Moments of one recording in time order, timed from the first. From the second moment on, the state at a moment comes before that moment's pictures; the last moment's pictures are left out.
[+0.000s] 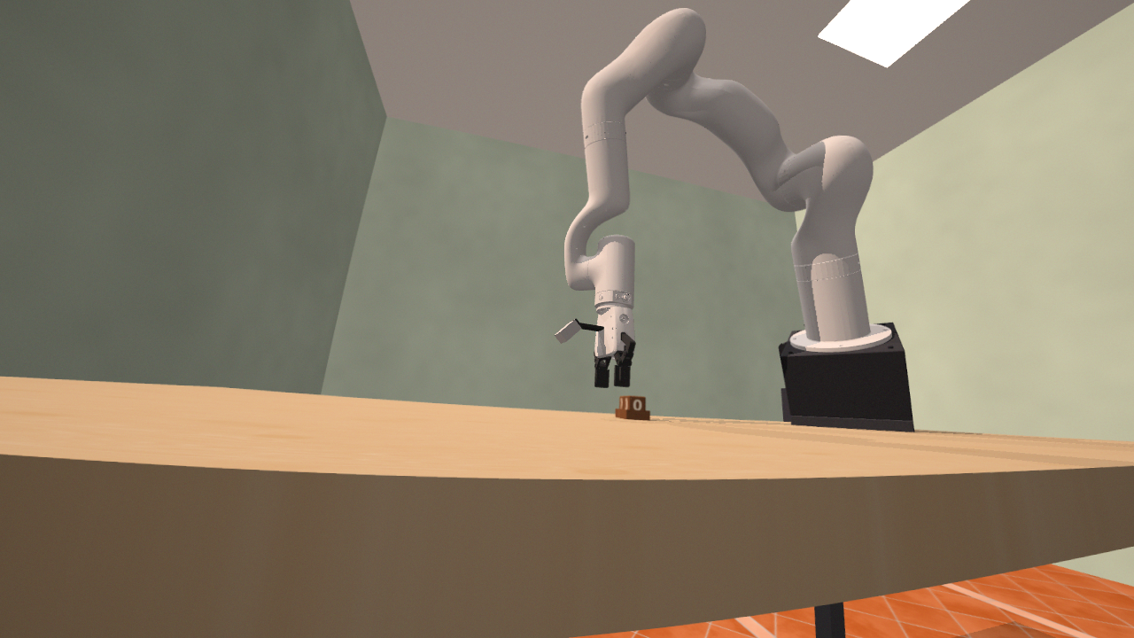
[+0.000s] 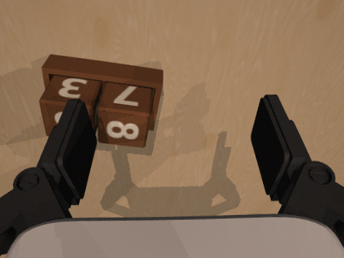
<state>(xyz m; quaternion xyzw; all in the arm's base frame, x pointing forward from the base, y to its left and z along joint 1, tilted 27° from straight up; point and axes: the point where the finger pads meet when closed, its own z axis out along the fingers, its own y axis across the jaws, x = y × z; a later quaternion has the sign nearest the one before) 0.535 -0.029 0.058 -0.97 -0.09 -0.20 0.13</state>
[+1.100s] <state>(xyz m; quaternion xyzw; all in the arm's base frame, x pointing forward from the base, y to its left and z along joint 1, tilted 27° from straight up) 0.503 -0.037 0.043 -0.96 0.15 -0.16 0.17</state>
